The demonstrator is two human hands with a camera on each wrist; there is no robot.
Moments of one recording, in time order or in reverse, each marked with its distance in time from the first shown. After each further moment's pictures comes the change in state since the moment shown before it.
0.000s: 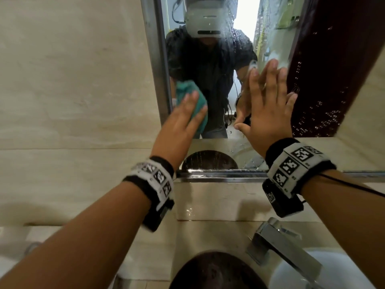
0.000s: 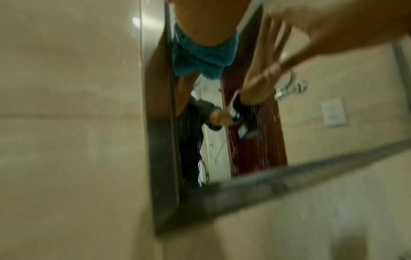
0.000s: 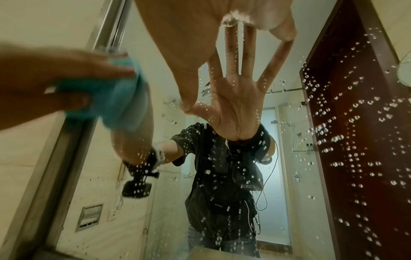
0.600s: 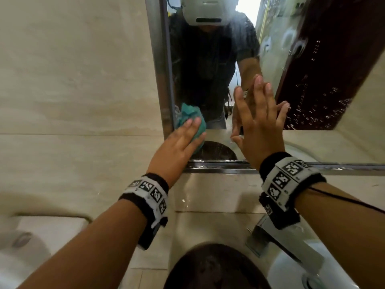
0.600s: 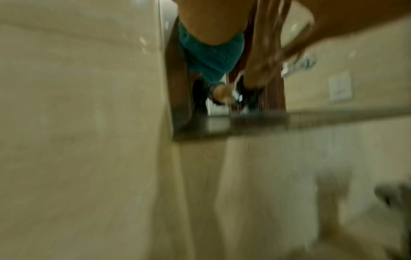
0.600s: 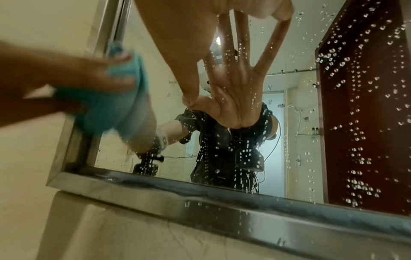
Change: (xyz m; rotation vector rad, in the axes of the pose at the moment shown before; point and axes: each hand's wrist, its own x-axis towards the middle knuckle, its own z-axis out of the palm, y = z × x) left_hand -0.063 -0.010 0.042 0.122 -0.105 0.120; right_hand -0.039 -0.008 0.048 -0.168 0.062 -0.082
